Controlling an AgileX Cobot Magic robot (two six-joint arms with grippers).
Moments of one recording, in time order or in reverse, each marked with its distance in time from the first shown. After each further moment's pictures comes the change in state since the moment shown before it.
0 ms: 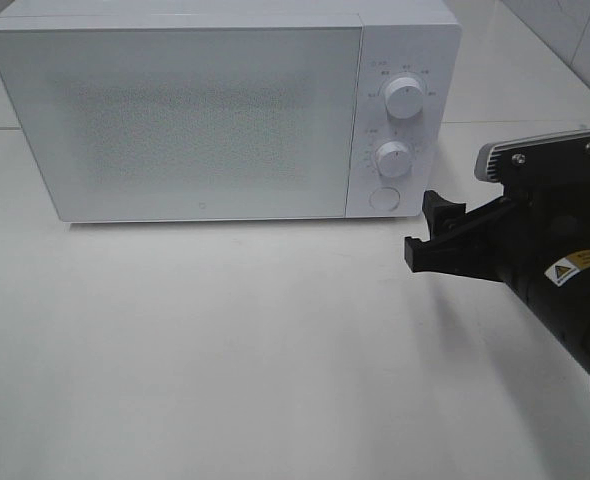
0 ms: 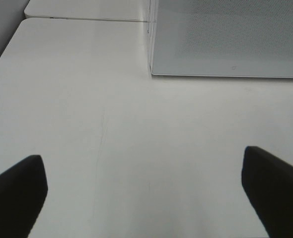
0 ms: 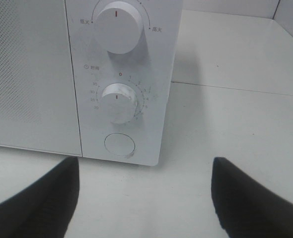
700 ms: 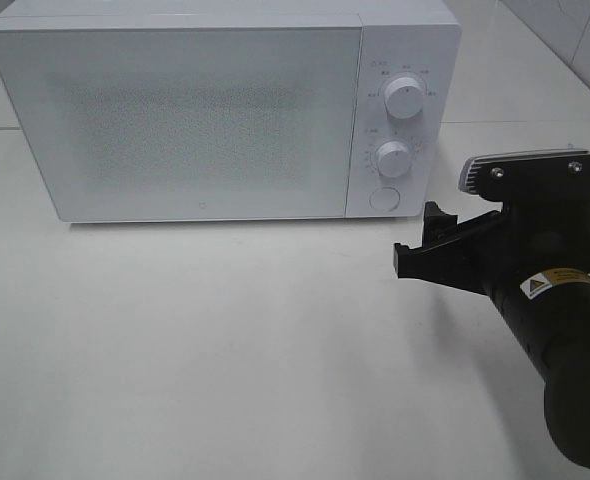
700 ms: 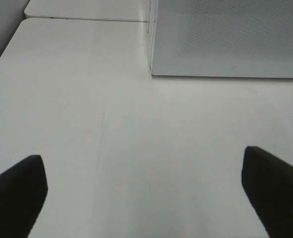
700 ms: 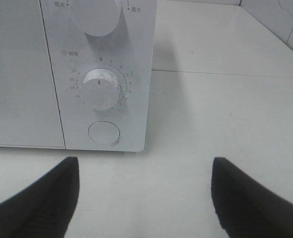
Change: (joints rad) left arm 0.000 0.000 0.000 0.000 0.000 0.000; right arm 0.128 0.074 -0.042 0.250 -0.071 -0.031
